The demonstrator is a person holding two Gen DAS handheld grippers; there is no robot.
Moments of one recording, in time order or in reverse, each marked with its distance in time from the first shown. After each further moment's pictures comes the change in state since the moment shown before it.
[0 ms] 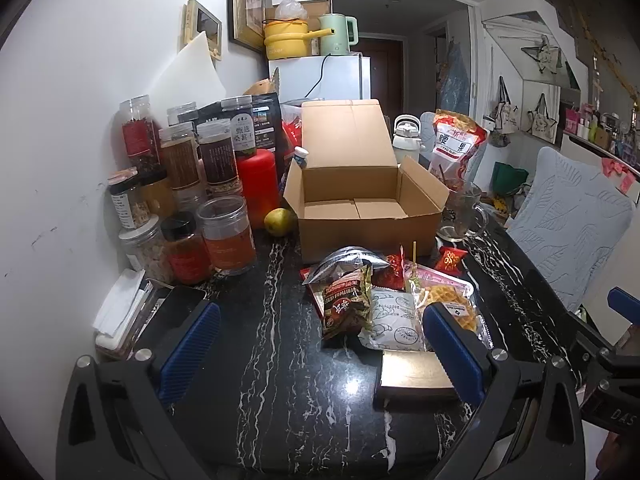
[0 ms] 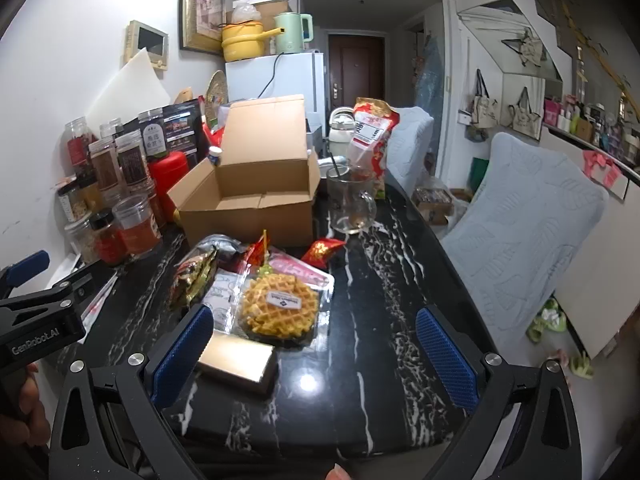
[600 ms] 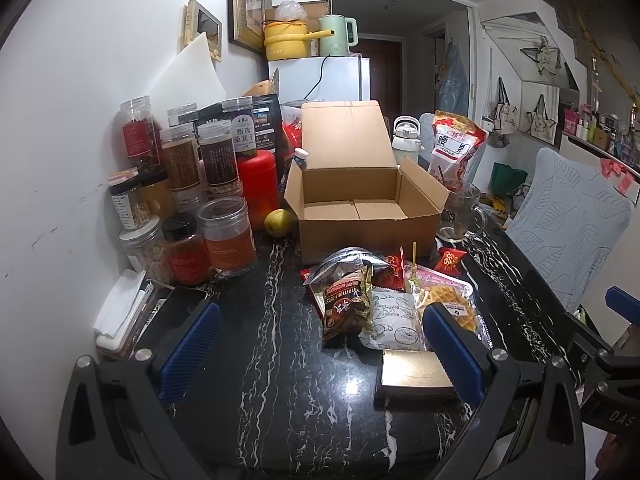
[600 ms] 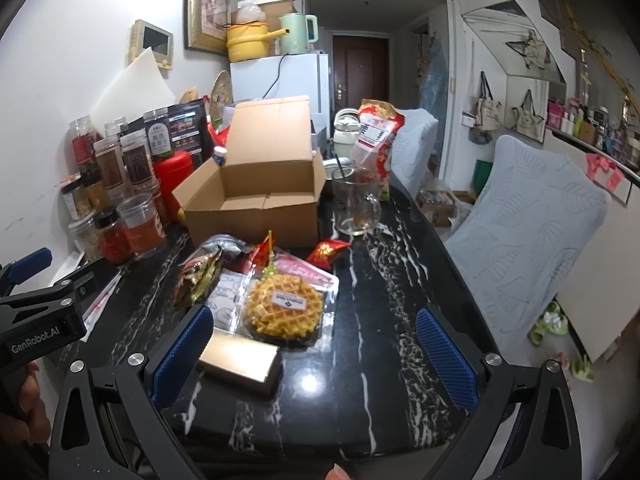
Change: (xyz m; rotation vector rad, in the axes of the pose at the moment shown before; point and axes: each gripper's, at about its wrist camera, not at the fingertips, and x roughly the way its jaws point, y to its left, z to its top) left arm -0.002 0.004 0.000 0.002 0.001 -0.009; right arm -0.002 0.001 0.000 -0.011 -0.004 0.022
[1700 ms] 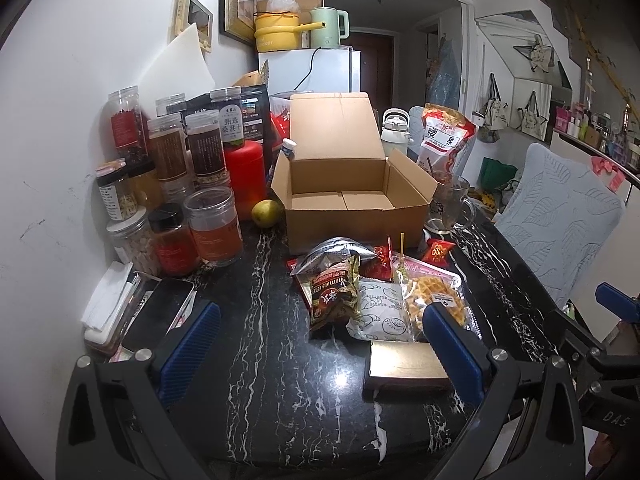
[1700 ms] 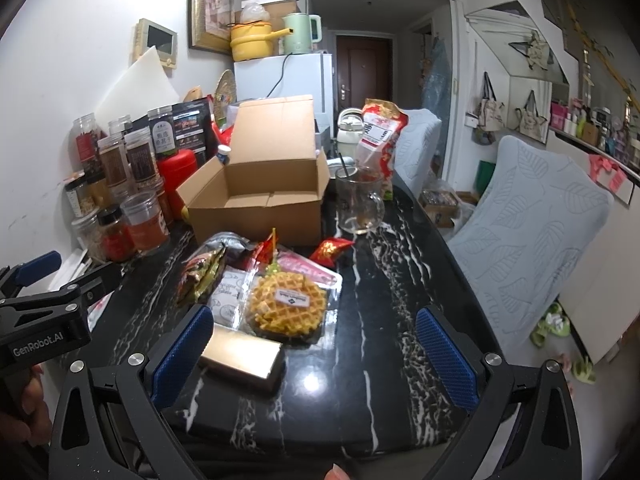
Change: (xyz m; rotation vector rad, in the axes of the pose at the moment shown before) left arm 0.002 0.001 -0.004 -0.003 0.029 -0.048; right arm -0.003 0.003 -0.003 -0.007 -0.006 0.008
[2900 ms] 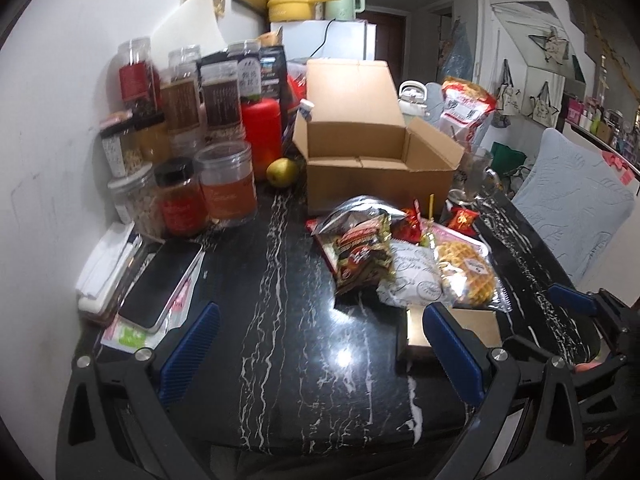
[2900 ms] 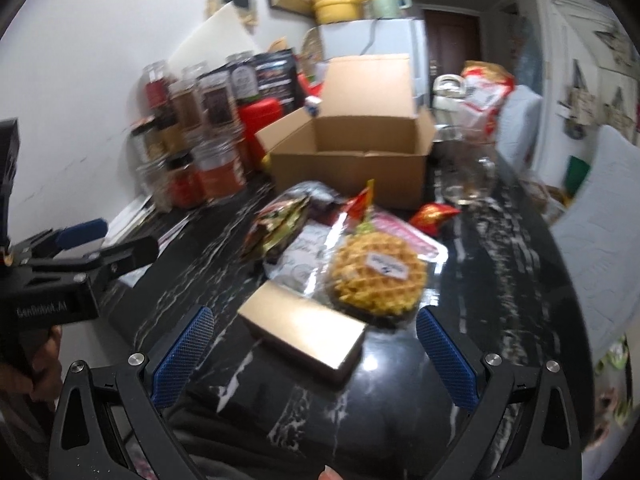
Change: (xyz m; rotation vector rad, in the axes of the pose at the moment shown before) left arm 0.029 0.030 -0.030 -0.039 0.101 0.011; right arm 0.069 0.027 -0.030 -0.140 0.118 0.362
